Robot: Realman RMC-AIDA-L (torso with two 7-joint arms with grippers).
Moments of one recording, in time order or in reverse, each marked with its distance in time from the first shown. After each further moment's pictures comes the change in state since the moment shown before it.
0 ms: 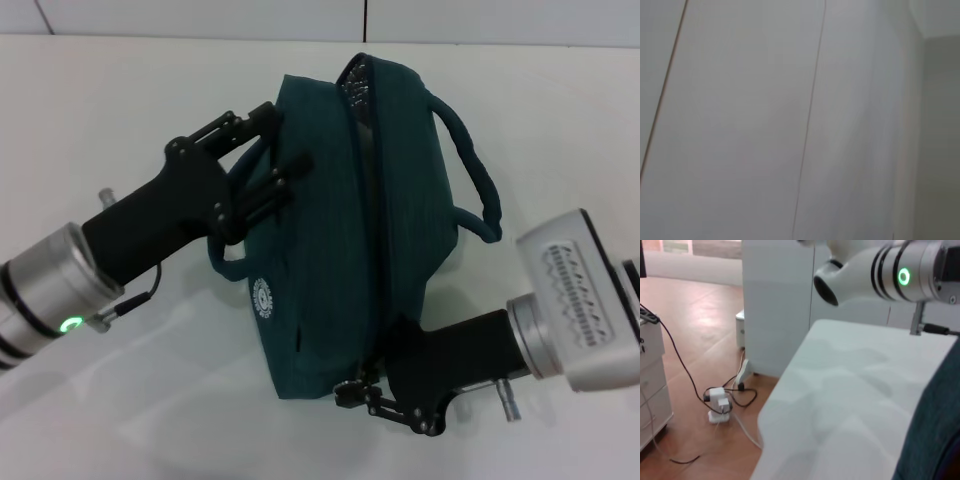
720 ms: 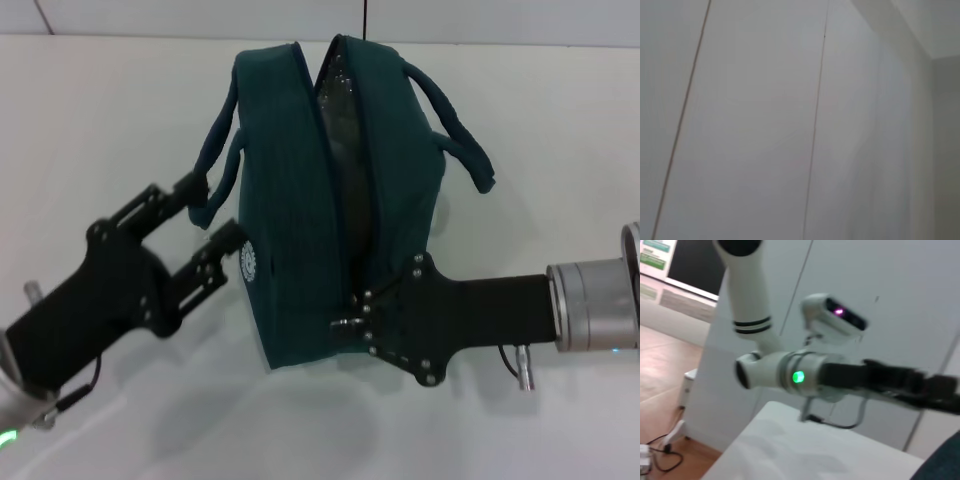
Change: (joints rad) left arm 0.192 0.000 0.006 -0.014 -0.017 0.162 0.120; right arm -0.093 0.002 0.121 0.008 0.214 -0.120 -0.372
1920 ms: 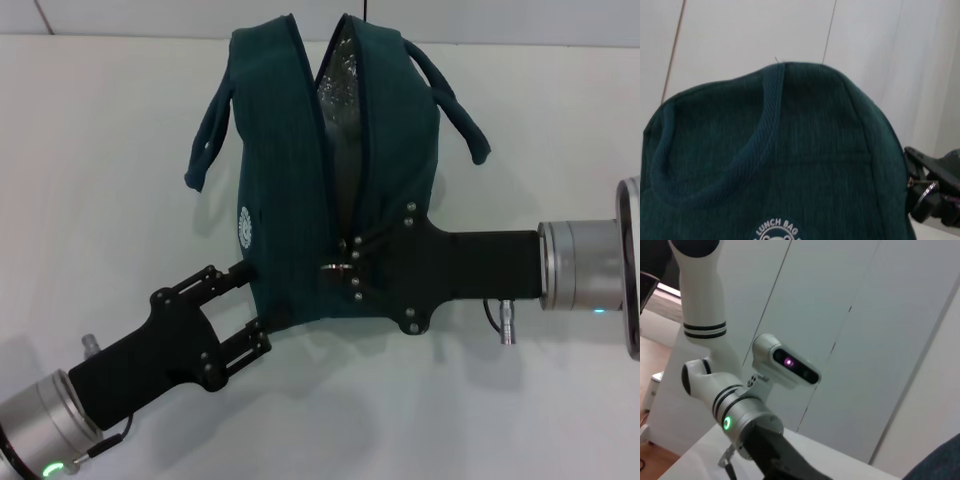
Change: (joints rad) left arm -0.004 0.004 0.114 -0.072 0.048 -0.235 0.011; right arm 0.050 0.000 0.004 0.031 0.094 0.040 -0.046
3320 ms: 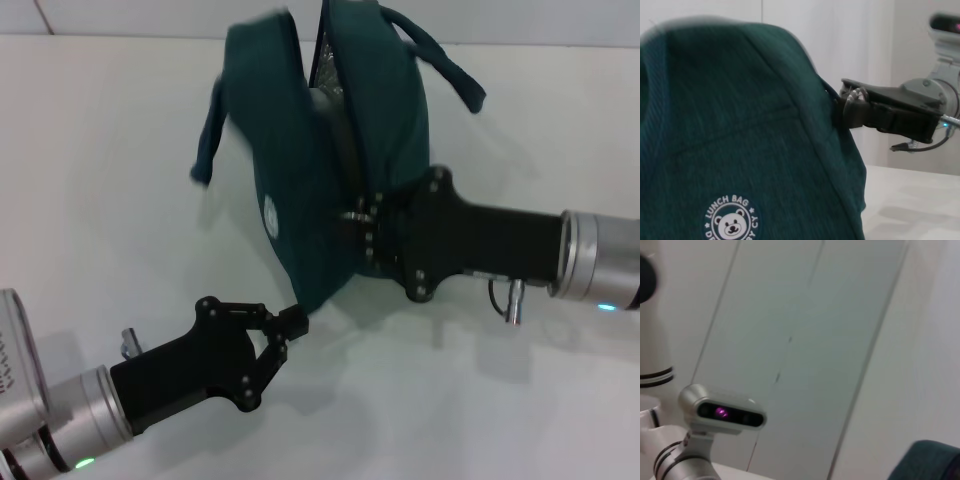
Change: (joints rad) left arm -0.067 -0.004 0.005 0.004 0.124 -0.070 0.165; right arm -0.032 0.000 -0.052 0.071 0.245 -0.011 -0.042
